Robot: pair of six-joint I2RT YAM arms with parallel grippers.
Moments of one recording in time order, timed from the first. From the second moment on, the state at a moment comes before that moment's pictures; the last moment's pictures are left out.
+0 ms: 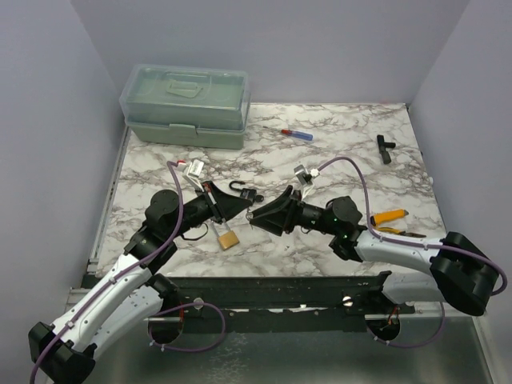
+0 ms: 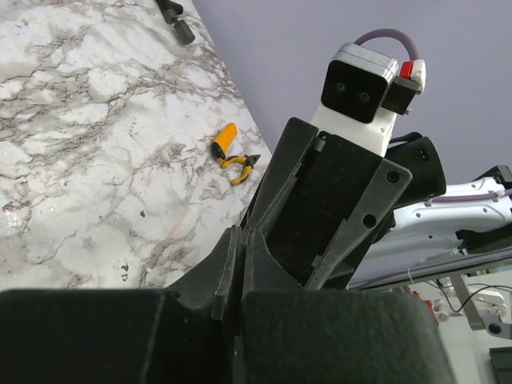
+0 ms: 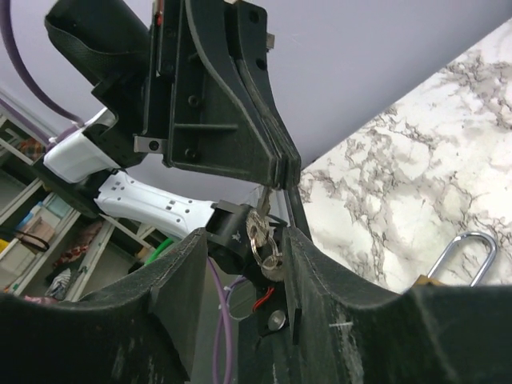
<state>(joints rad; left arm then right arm) -0.60 0.68 0.59 0.04 0.37 -0.88 0.89 1.25 0.48 1.00 -0.44 0.78</state>
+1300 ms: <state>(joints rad) -0.61 0.59 0.50 0.17 0.34 -0.93 0.90 1.31 0.52 1.06 -0.44 0.84</state>
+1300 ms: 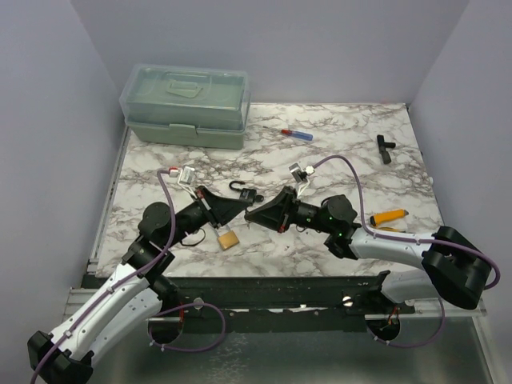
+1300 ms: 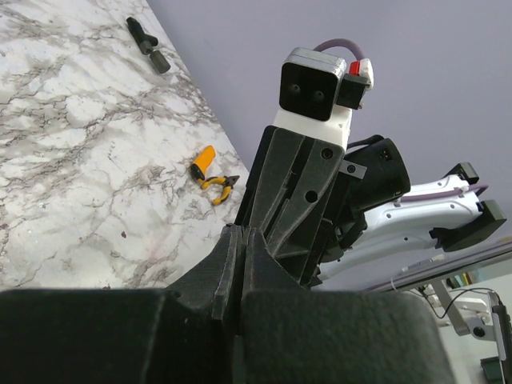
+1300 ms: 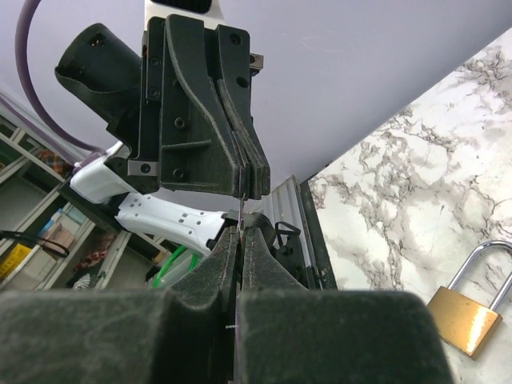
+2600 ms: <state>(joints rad) -0.61 0.58 0.62 -0.46 -0.09 -0.96 0.90 0.95 0.46 0.54 -0.15 0.72</state>
